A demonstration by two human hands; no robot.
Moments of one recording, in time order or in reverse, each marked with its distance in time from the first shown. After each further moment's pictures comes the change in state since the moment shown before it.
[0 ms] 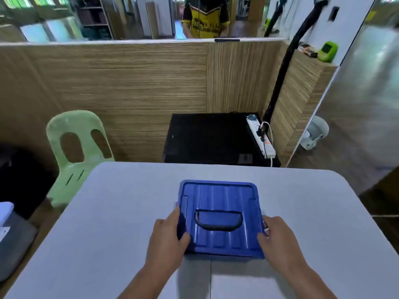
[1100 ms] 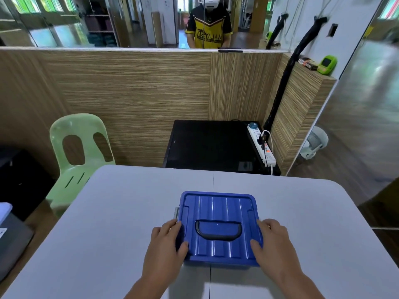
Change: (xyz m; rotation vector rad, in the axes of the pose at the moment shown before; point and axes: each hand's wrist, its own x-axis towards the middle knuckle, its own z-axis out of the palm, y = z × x) left_hand -0.001 -0.027 0.014 0.143 0.028 0.048; right_hand -0.001 -0.002 0.010 -0.330 0.001 -0.009
